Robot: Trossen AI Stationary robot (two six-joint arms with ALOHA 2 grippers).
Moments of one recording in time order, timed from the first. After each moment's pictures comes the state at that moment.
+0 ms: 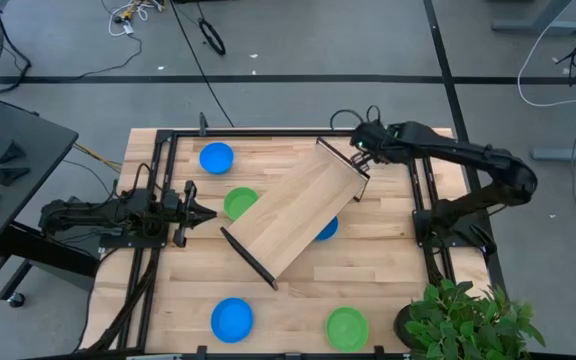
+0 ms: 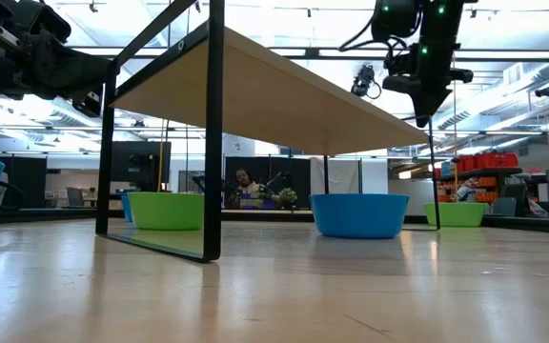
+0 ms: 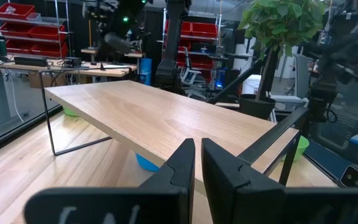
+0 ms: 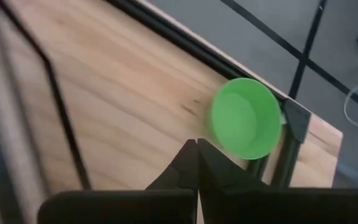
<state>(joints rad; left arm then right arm) -0.01 0.01 0.01 0.07 0.01 -0.10 -0.45 1.35 1.21 -1.17 0.52 0.54</state>
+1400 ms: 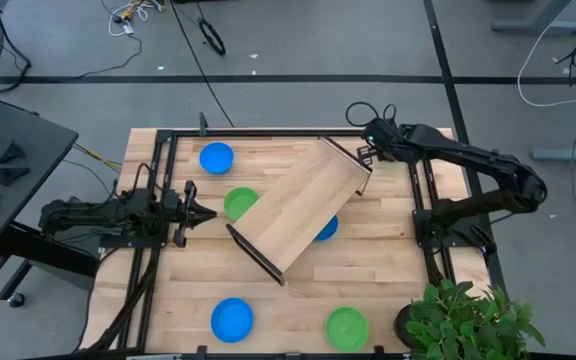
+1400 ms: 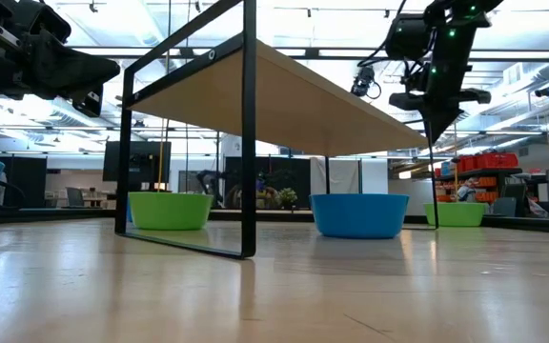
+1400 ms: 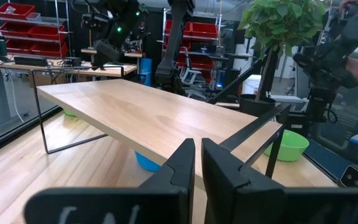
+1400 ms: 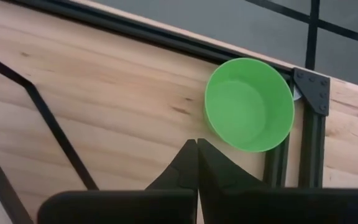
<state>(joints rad) -0.01 0.01 0.01 0.07 0.01 -0.10 -0.56 1.25 1.03 -0.99 0.47 0.64</state>
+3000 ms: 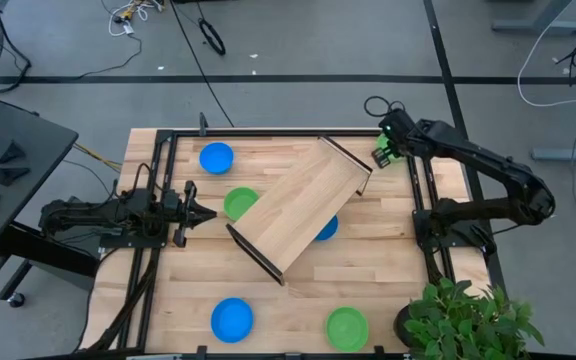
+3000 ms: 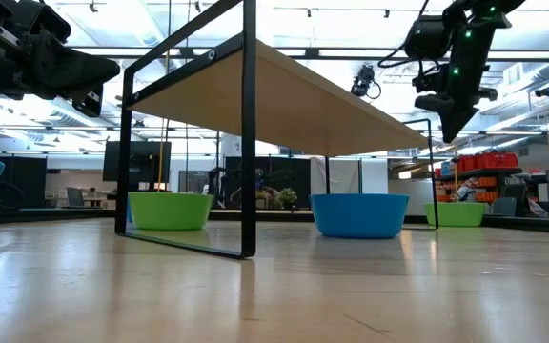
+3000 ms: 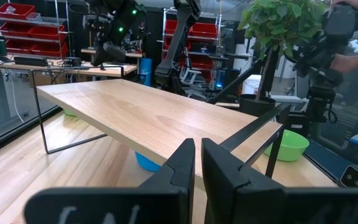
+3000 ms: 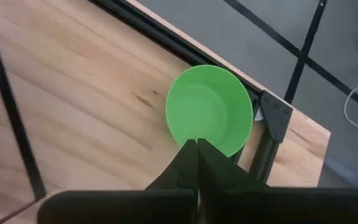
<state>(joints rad) -0.01 0.01 0.01 0.07 0.01 -0.10 -0.71 1.14 0.98 -0.99 0.41 0.20</state>
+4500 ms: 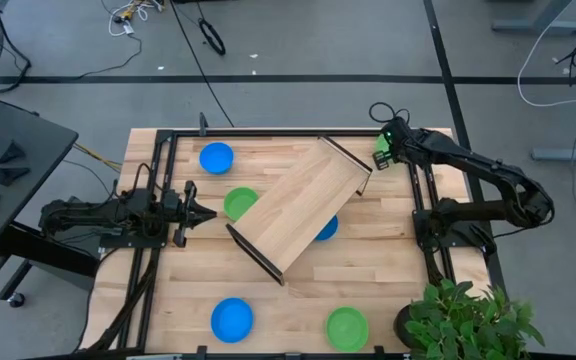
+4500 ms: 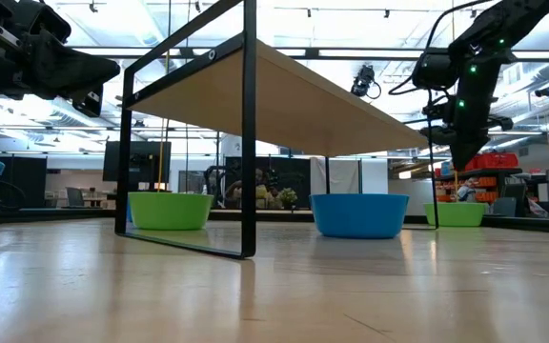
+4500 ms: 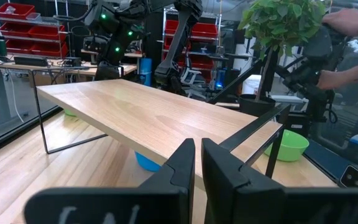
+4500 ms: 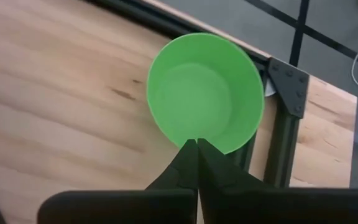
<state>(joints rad) -0.01 0.01 0.01 0.07 0.01 -0.10 -0.81 1.15 0.77 -0.78 0.40 0.27</state>
